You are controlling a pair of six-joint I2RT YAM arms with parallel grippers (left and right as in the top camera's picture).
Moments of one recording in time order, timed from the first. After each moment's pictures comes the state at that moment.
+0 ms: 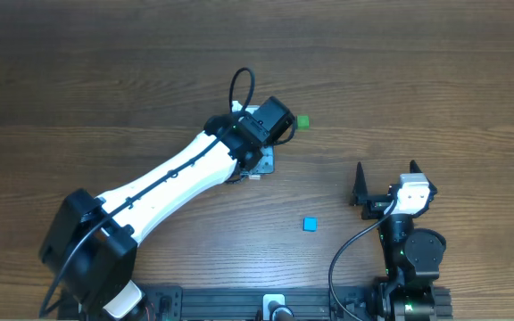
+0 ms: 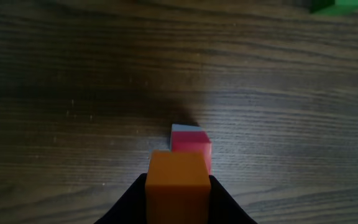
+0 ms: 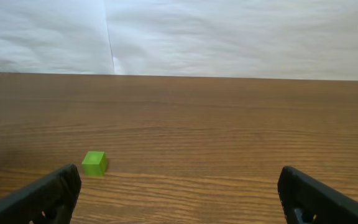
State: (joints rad) left arm -0.77 1.76 1.31 -0.89 -0.15 -0.78; right arm 0.00 0.01 0.01 -0.07 -0.03 -0.01
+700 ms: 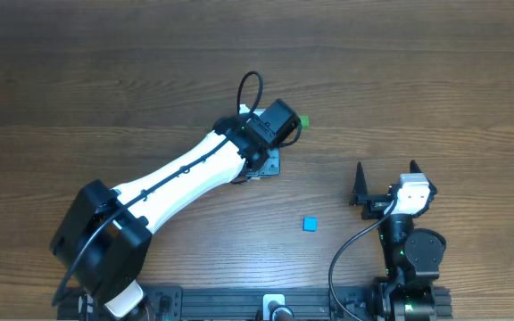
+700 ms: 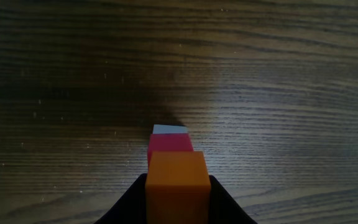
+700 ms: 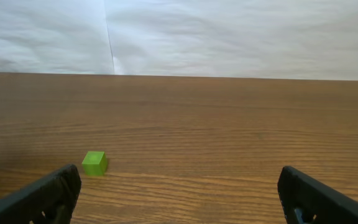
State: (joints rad) left arm -0.78 1.81 1.32 -0.85 -0.12 -0.78; right arm 0.00 0.01 0.01 -0.07 -0.03 -0.01
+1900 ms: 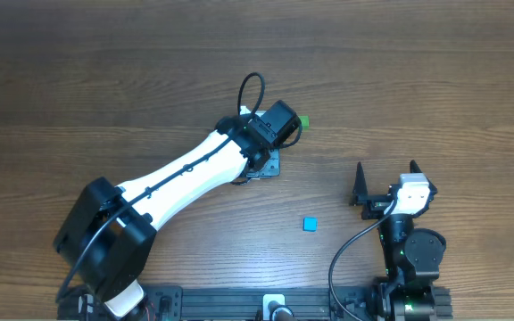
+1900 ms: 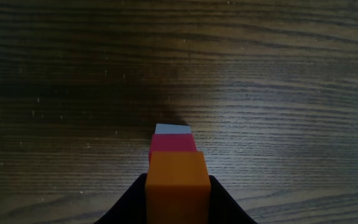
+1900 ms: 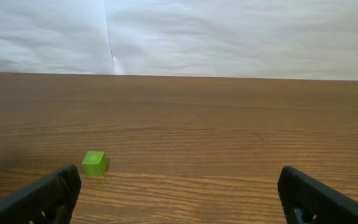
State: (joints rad) left arm -0.78 1.83 1.32 -0.86 -0.12 -0.78; right arm 0.00 0.01 0.01 -0.07 -0.03 -0.01
